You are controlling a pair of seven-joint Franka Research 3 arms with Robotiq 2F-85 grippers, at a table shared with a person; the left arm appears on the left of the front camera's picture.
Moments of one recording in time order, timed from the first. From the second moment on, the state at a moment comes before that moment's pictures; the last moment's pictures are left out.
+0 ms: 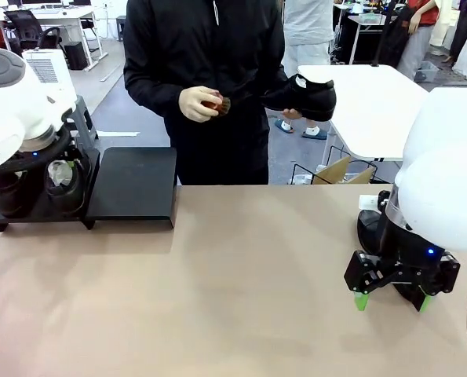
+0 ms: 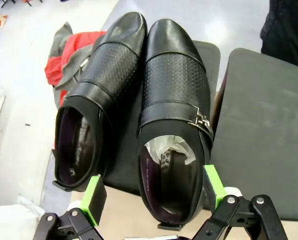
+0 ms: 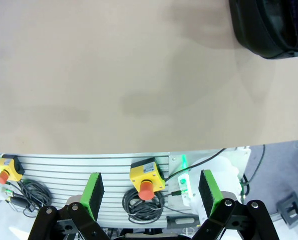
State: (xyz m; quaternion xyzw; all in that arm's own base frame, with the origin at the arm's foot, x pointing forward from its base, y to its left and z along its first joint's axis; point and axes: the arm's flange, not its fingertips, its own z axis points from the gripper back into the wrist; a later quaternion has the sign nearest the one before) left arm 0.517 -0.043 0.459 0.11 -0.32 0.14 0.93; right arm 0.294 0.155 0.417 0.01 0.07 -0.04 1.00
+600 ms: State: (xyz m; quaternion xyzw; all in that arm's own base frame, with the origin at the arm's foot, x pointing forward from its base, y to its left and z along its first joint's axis) left arm 0.455 -0.123 0.502 0.00 -0.29 0.10 0.95; right arm 0.294 0.155 0.417 0.01 0.07 -0.04 1.00
